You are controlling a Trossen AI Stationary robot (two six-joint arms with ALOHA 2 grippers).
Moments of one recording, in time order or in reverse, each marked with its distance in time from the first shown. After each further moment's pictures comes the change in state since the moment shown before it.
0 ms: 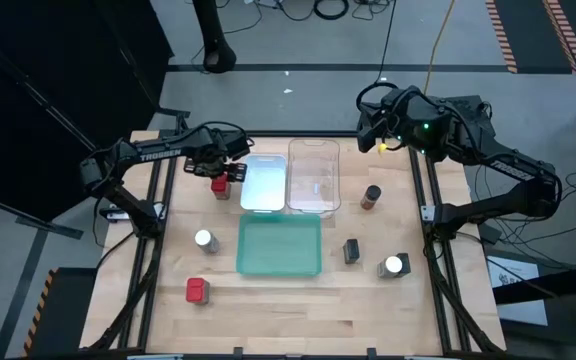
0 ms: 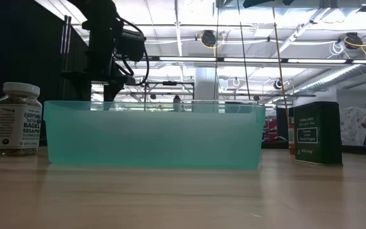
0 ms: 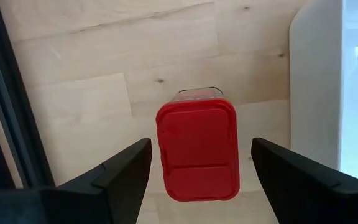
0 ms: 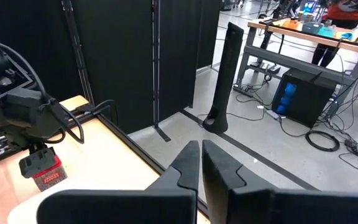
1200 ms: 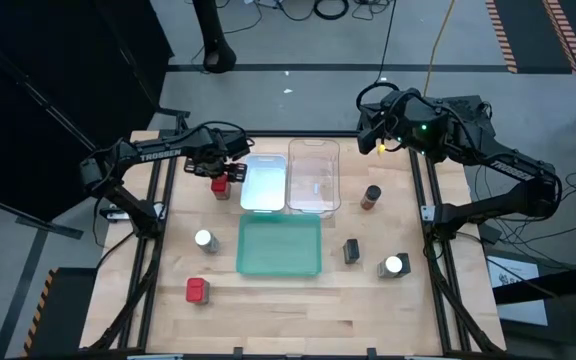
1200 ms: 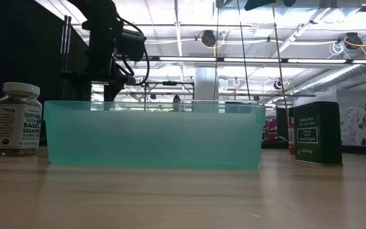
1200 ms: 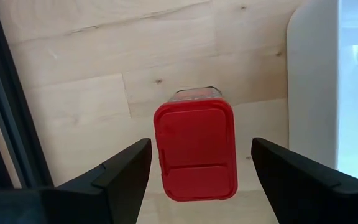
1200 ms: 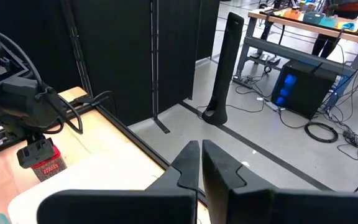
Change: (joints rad) left arm 0.001 0.000 0.000 0.001 0.007 0.009; right arm 0.000 0.000 0.000 -0.044 0.000 0.025
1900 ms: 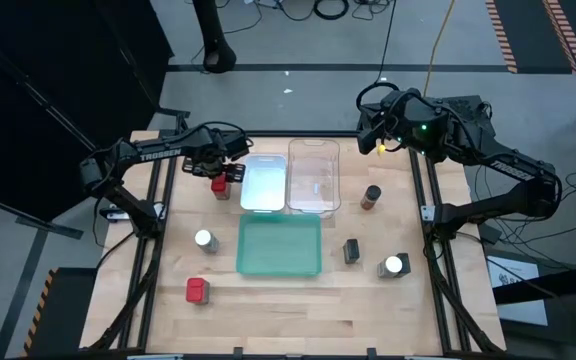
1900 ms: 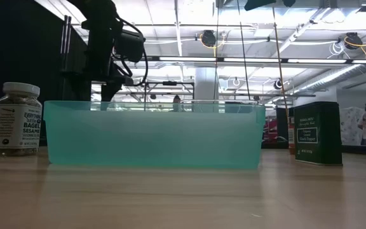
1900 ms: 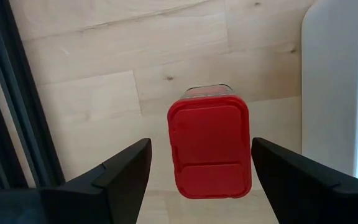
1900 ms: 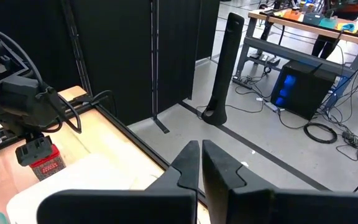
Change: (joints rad) left arm 0.002 0.000 0.000 -0.026 -0.012 0.002; right arm 0.000 0.000 0.000 -0.001 0.000 -0.006
